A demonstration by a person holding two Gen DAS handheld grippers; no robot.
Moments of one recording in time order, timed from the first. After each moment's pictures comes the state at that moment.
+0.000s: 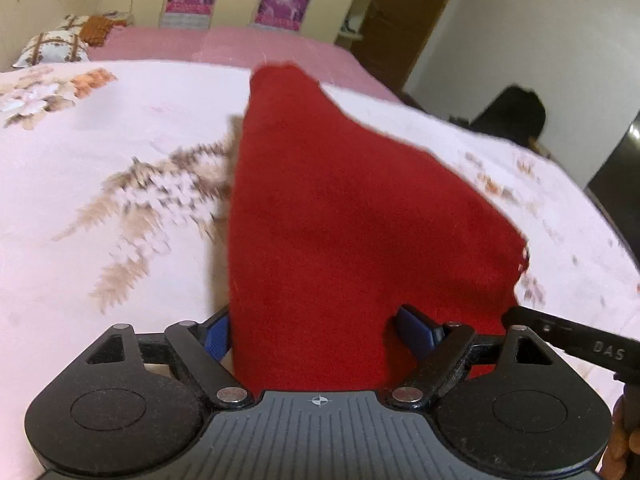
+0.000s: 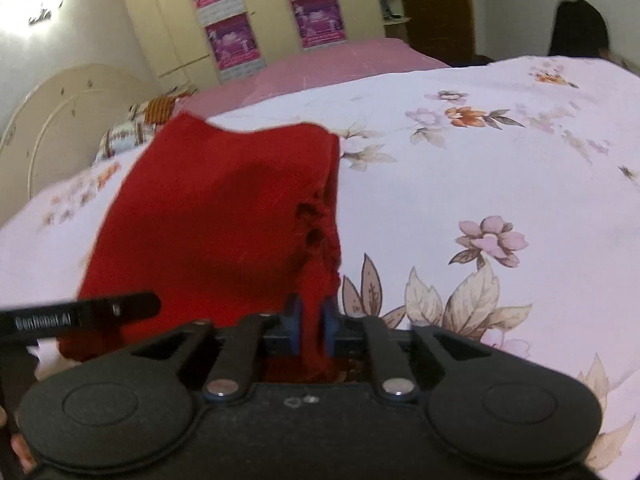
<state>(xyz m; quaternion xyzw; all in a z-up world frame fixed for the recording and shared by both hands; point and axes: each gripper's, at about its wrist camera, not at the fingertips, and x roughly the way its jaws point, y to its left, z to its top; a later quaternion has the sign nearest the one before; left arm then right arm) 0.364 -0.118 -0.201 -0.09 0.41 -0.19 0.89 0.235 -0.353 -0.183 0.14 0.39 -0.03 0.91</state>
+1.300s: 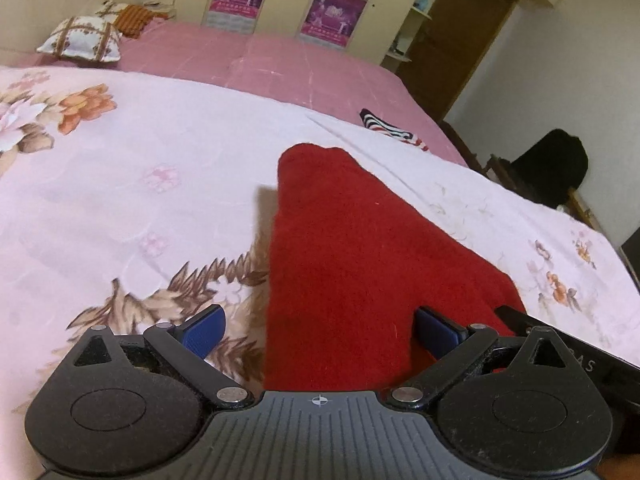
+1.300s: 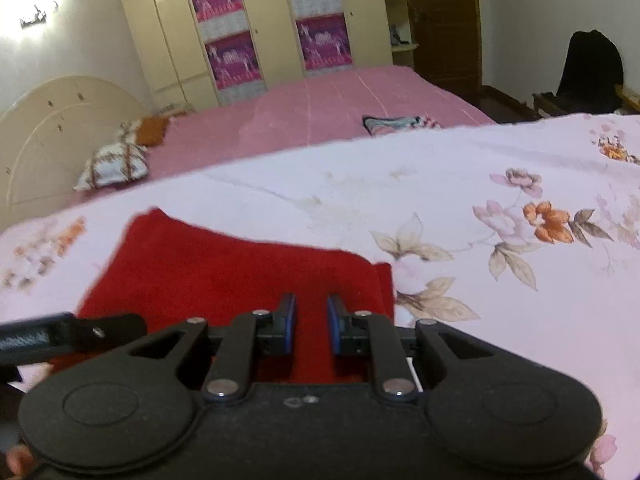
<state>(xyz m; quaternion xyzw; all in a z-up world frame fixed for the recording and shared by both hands) 0.506 -0.131 -0.220 -0.13 0.42 -0.13 0.89 0.385 -0.341 -0.190 0.10 0.36 -0.04 0.93</state>
